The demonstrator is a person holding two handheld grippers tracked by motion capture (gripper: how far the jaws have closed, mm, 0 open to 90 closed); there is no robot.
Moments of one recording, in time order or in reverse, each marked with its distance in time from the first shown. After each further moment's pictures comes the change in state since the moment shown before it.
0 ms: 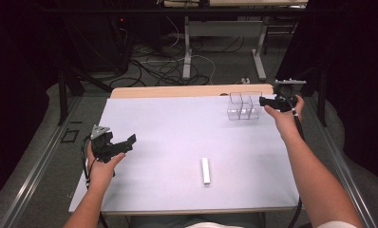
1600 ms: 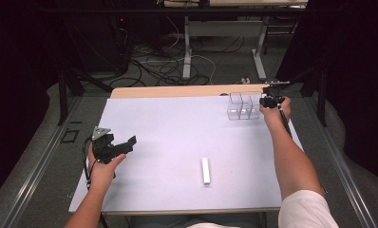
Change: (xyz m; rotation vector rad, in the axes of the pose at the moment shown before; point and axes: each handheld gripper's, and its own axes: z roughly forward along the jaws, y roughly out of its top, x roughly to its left) left arm 0.000 -0.005 0.002 0.025 0.009 -0.014; right arm -0.003 -0.012 0.081 0.089 -0.048 0.052
